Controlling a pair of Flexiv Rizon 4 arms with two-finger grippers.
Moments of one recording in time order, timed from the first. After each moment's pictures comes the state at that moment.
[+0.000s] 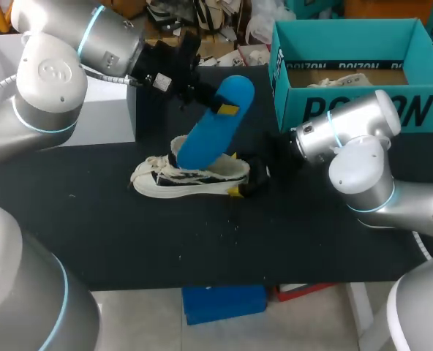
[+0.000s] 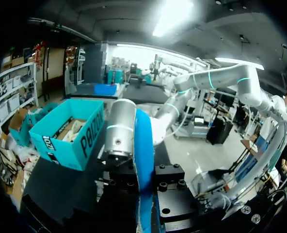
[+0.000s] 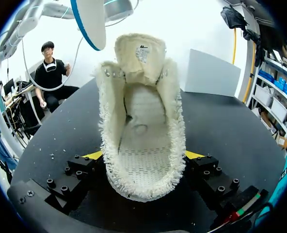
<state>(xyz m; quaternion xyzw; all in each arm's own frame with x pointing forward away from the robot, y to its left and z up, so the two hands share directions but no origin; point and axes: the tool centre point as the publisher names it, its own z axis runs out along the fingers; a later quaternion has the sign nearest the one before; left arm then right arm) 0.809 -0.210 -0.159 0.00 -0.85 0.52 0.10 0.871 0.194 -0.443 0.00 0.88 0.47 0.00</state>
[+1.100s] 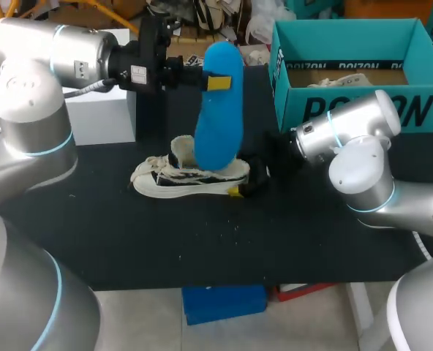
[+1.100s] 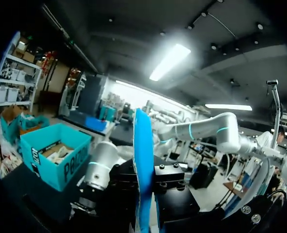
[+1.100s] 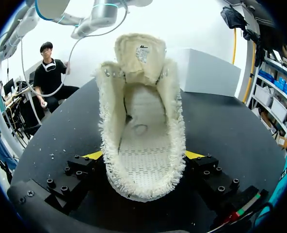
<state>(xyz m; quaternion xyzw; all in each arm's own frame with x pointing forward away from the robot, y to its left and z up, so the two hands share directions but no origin) 0.779 -0.200 -0.075 0.05 -0.71 0.67 0.18 0.871 0.194 -0.443 0.00 0.88 0.47 0.00</state>
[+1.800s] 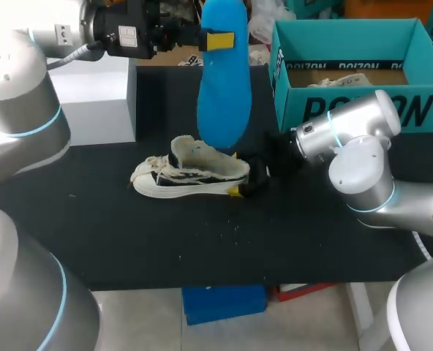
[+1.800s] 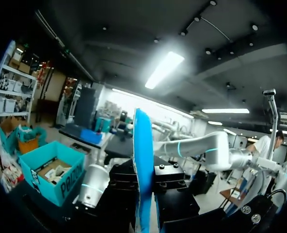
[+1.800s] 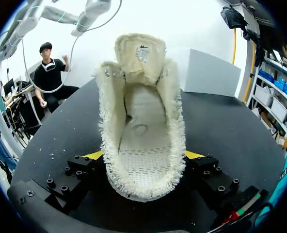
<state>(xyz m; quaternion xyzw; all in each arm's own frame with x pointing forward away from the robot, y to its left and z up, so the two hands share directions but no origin) 0.750 -0.200 0.022 0.03 -0.69 0.70 0.17 0.871 0.194 -0.443 0.00 0.88 0.47 0.00</state>
